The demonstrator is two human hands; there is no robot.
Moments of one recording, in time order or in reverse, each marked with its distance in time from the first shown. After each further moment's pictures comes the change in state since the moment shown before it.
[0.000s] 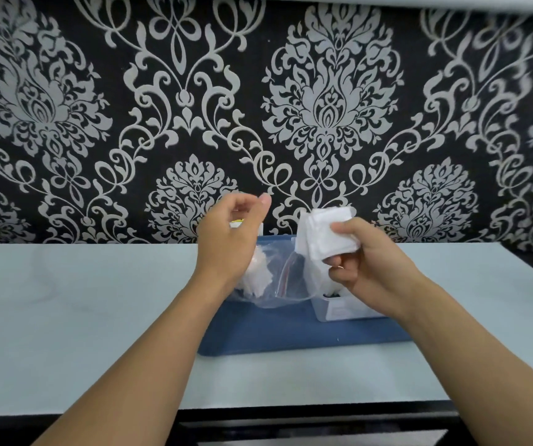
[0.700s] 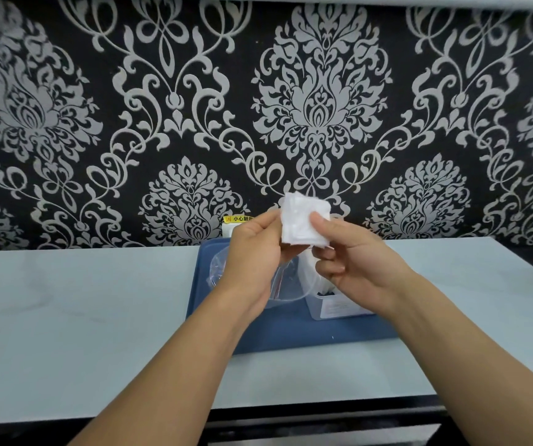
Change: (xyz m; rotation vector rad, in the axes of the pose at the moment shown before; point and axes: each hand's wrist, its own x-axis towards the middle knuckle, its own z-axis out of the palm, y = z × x) left_hand -0.028 0.028 0.037 -0.628 -0.235 -0.358; right_hand 0.004 0.002 0.003 0.020 -0.080 -0.041
